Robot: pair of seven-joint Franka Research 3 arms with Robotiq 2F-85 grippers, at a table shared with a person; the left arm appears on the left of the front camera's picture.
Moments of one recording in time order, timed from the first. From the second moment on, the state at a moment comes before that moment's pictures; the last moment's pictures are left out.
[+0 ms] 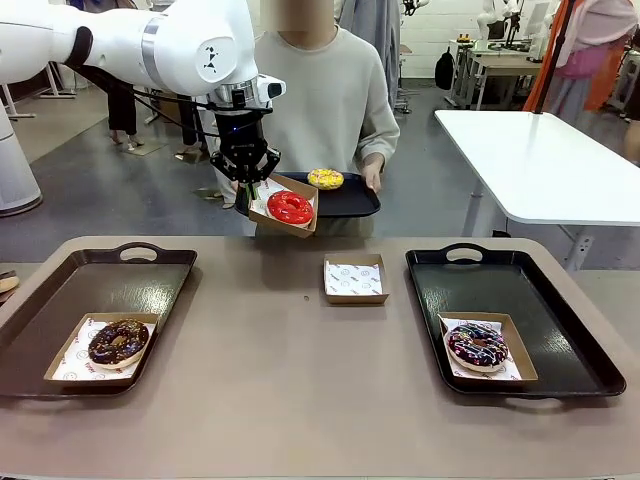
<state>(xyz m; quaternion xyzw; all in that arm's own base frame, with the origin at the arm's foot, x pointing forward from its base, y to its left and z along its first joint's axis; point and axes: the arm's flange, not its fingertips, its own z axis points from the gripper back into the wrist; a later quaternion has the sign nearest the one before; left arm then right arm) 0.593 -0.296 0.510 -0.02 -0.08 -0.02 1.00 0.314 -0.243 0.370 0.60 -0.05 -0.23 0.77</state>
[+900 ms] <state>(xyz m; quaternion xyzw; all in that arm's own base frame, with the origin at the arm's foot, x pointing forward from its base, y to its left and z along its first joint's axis) 0.578 -0.144 0.562 -0.13 -0.08 -0.02 0.99 0.507 -0.069 0.458 0.47 -0.02 -0.23 0.85</state>
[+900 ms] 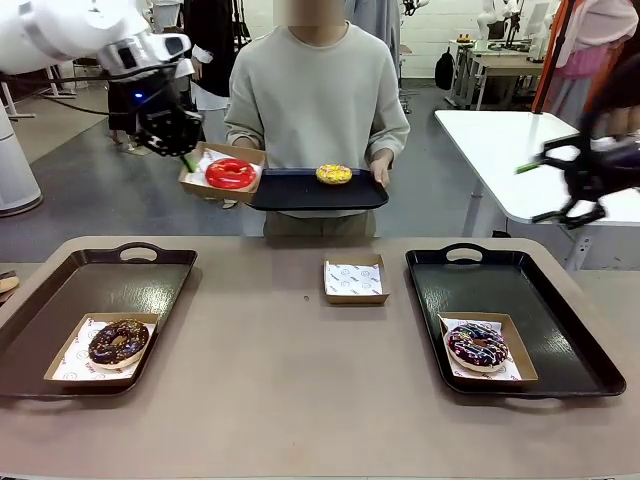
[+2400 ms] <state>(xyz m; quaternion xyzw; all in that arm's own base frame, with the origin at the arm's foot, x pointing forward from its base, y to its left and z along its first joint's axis) 0.516 -0.053 0.496 -0.09 -0.01 0.01 1.00 0.547 0.157 0.410 0.19 0.04 -0.07 0.98</state>
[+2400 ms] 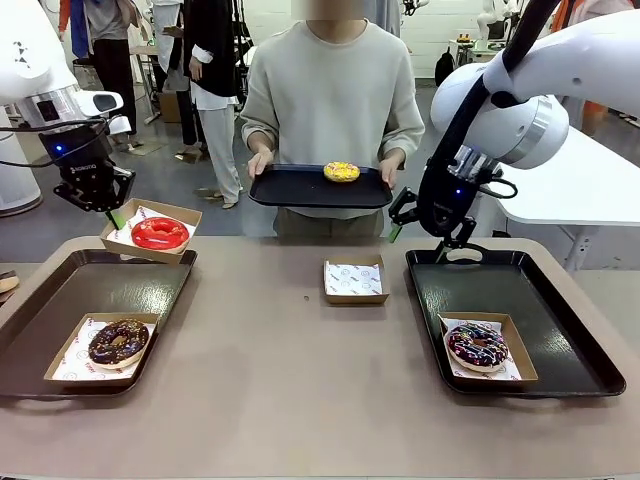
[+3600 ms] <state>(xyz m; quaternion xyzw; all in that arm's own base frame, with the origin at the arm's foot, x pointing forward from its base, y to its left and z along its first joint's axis) 0.524 -0.005 0.474 -0.02 0.02 0.02 1.00 0.592 0.216 0.360 0.08 0.06 -0.02 1.00</state>
